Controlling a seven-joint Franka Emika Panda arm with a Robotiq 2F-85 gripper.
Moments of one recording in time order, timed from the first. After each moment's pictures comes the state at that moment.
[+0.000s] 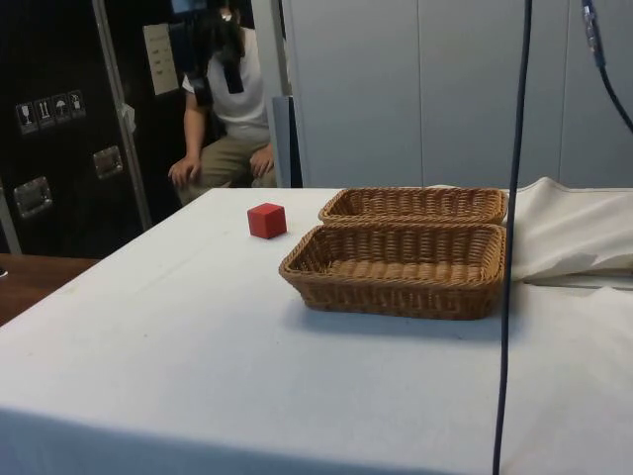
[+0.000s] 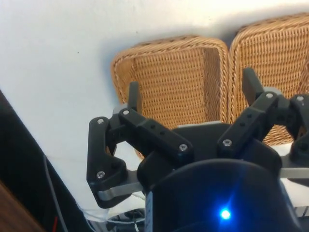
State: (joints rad) arm 0.31 0.34 -0.38 -1.64 0.09 1.89 -0.08
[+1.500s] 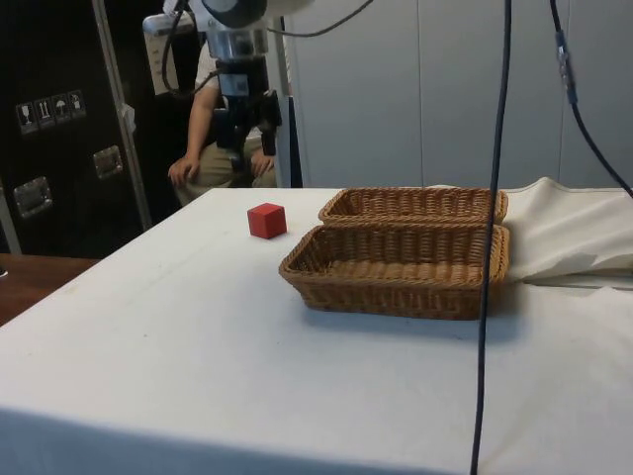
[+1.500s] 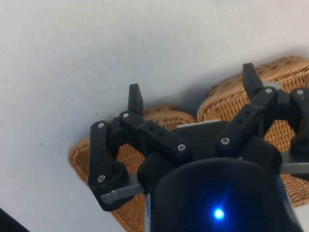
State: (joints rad) arm 0.28 0.46 -0.48 -1.83 0.20 2.28 -0.15
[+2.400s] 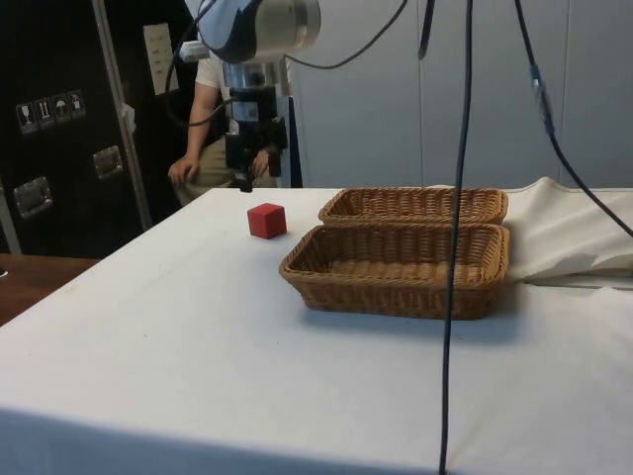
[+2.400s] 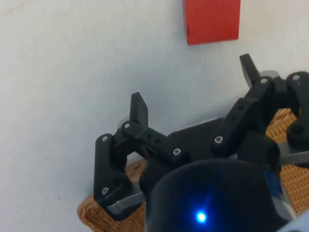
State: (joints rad) arm 0.25 0.64 -0.56 -1.74 0.43 2.32 -0.34
